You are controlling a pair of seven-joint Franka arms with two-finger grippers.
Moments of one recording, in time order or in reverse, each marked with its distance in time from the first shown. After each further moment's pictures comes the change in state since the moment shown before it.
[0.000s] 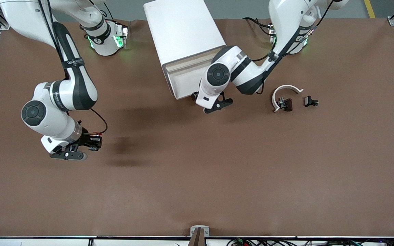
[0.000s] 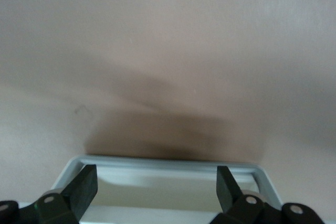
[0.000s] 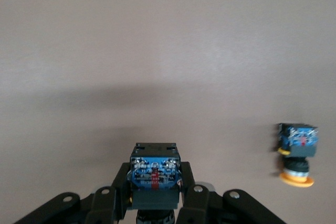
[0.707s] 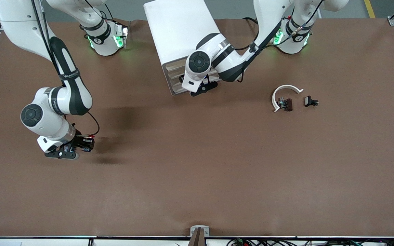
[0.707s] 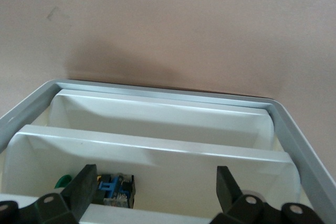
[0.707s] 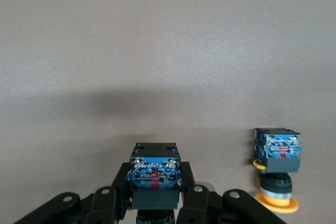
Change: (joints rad) left arm -0.112 0.014 0.003 0.000 -0.127 -0.036 -0.091; right arm -0.065 0.066 0.004 -0.105 0.000 0.193 -0.051
